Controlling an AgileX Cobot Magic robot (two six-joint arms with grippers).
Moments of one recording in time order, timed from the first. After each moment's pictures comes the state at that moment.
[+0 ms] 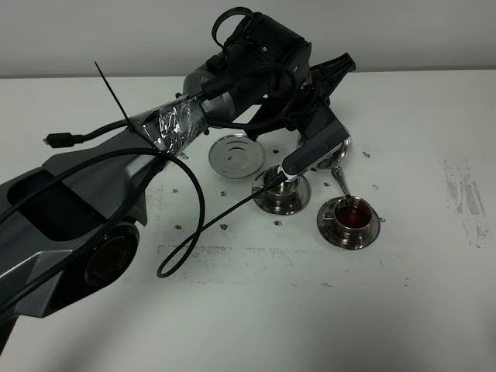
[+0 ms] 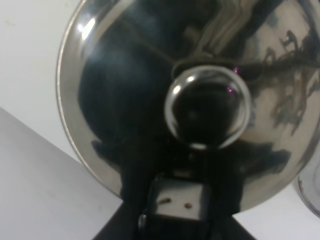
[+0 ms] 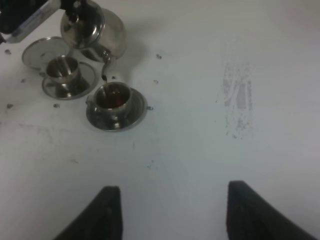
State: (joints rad) left arm -0.69 2.49 -2.35 0.13 0.86 1.94; right arm 0.13 -0.01 -0.52 0.09 1.11 -0.03
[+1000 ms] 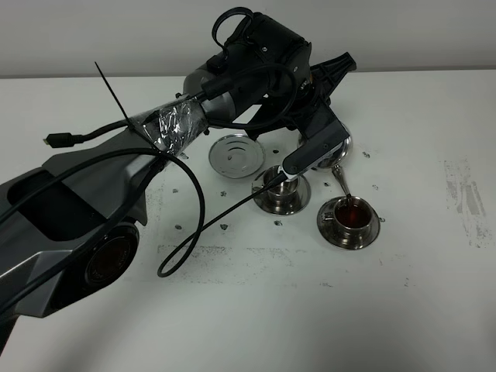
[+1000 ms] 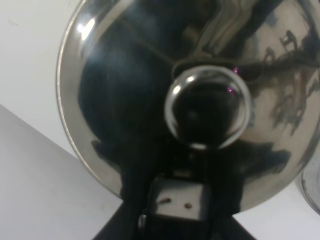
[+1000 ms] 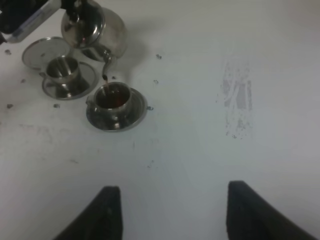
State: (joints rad) left arm -0.69 2.49 -2.35 0.13 0.86 1.94; right arm 0.13 -0.01 -0.52 0.09 1.11 -0.03
